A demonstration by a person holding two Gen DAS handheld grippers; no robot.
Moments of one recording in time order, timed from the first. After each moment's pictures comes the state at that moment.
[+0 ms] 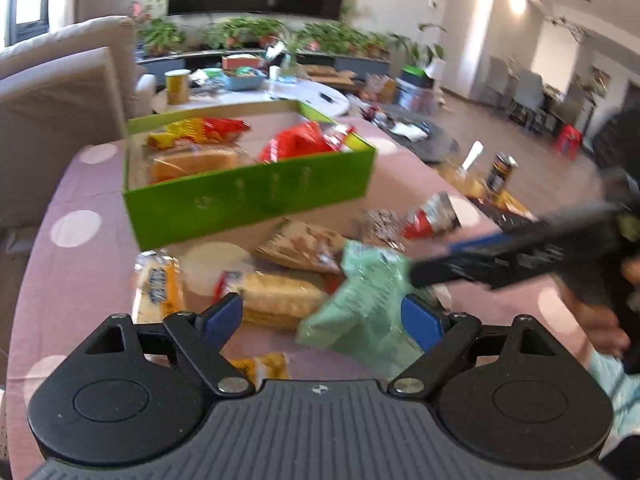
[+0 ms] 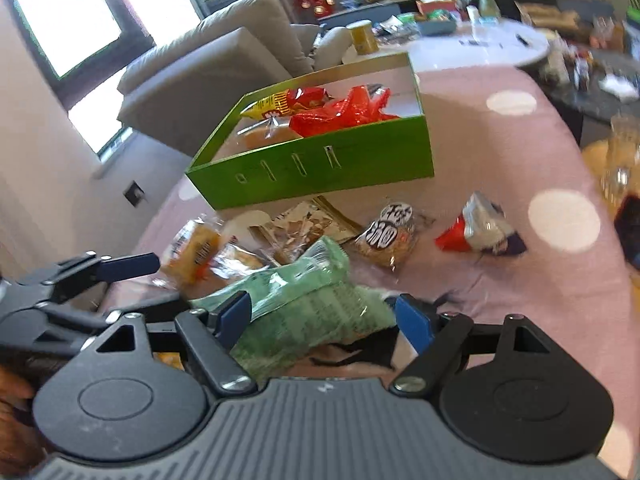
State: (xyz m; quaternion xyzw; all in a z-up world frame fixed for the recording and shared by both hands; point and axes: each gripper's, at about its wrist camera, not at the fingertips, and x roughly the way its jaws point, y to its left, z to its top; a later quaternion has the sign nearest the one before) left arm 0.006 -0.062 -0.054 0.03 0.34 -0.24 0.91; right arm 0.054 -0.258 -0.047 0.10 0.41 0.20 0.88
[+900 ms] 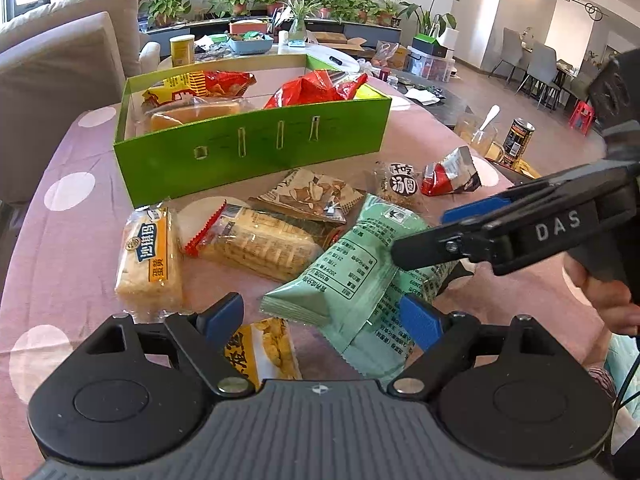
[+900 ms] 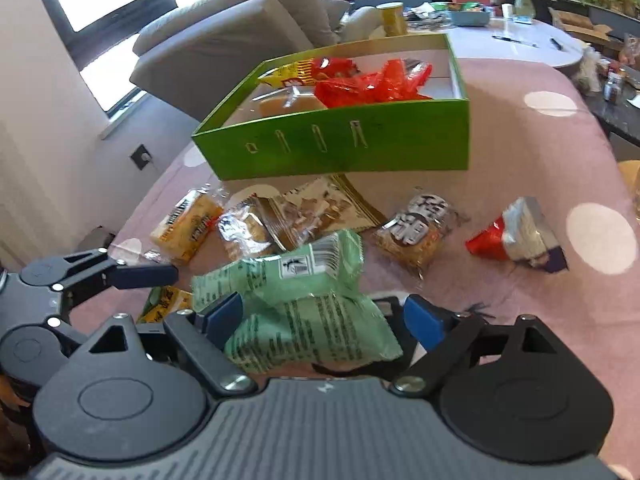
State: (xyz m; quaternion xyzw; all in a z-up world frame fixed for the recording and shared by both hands) left arm 0.016 -0.068 -0.083 0.04 0.39 -0.22 0.89; right arm 0.069 -0.244 -0.061 0.07 0.43 0.24 0.87
